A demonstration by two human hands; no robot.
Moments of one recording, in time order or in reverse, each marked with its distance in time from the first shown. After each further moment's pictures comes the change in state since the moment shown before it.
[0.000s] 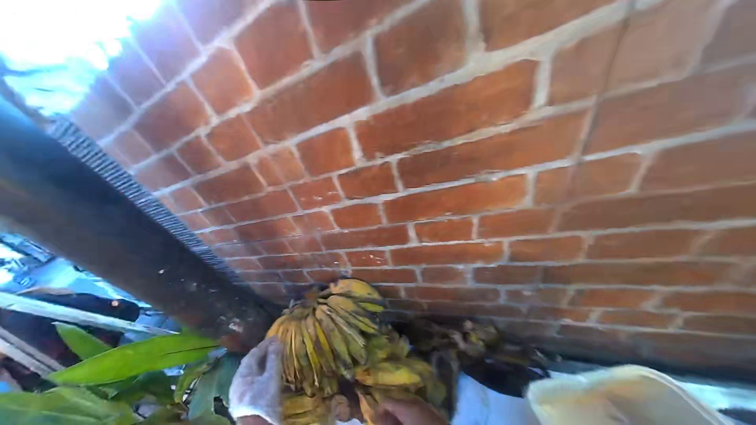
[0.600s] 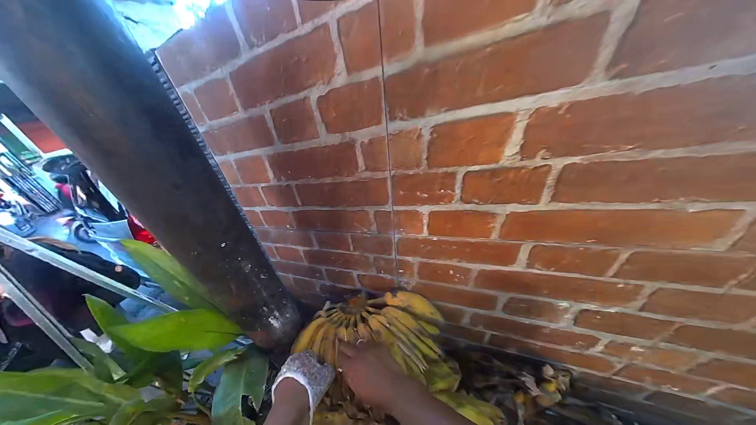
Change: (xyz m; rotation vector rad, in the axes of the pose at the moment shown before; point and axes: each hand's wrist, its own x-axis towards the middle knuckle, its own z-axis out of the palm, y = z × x) left_hand 0.074 -0.042 0.020 0.623 -0.693 -0.200; right_hand 0.202 -0.081 0.046 -0.911 -0.133 -0.185
